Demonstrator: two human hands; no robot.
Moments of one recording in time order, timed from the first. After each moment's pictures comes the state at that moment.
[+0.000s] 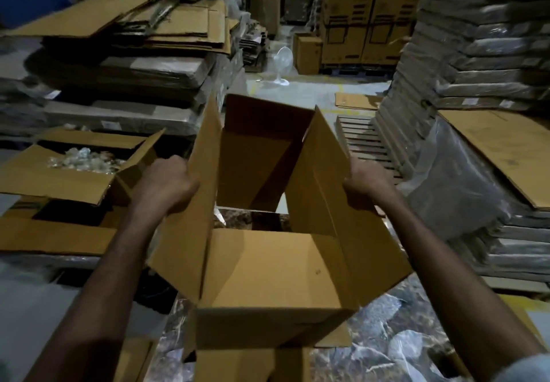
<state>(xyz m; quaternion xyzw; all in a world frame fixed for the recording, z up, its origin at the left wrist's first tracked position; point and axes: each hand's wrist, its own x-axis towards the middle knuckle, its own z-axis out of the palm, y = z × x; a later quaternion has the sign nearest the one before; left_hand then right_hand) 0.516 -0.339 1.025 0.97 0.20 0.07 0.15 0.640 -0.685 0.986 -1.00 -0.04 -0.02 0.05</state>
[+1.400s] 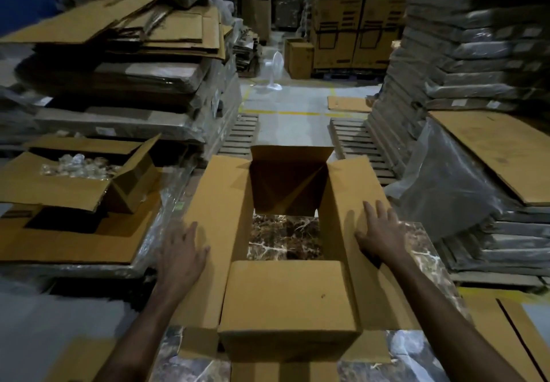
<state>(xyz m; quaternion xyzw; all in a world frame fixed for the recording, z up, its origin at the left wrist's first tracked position) 0.481 -0.315 0.825 0.97 0.19 0.04 0.12 0.606 -0.750 0.840 -1.00 0.02 0.03 0.08</state>
